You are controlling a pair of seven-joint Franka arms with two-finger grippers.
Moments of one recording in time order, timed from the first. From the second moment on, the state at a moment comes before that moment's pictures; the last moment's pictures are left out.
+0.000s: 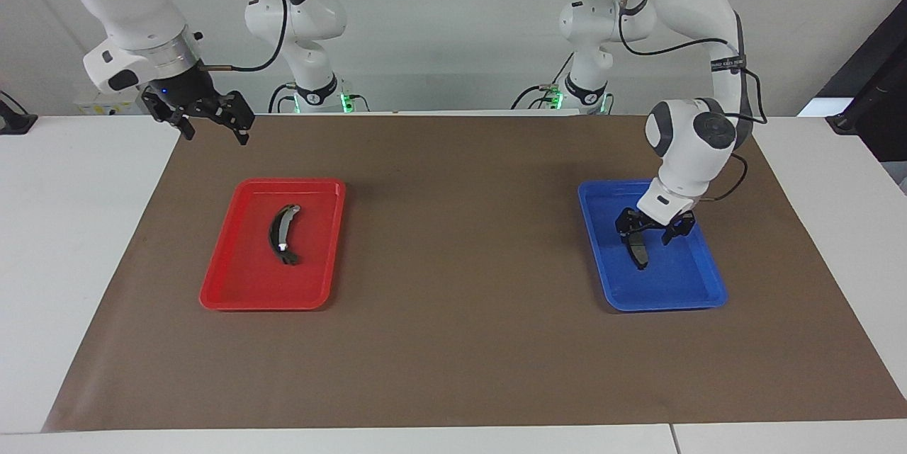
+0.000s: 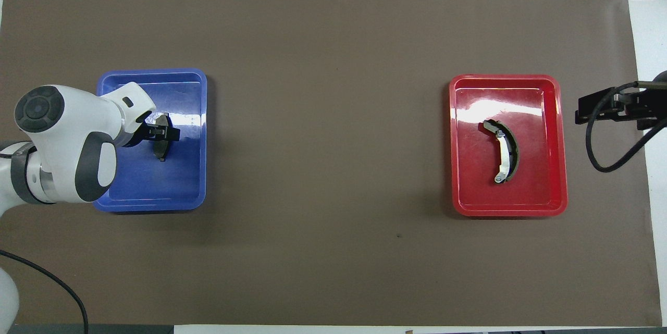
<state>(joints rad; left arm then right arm) -0.07 0.19 -0.02 -2.18 0.01 2.41 0.07 0.04 -0.05 -0.05 -1.68 -0.02 1.62 0.12</state>
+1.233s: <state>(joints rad) -0.07 0.19 -0.02 -2.17 0.01 2.33 0.07 0.04 0.12 -0.04 -2.25 0.00 2.38 -0.12</state>
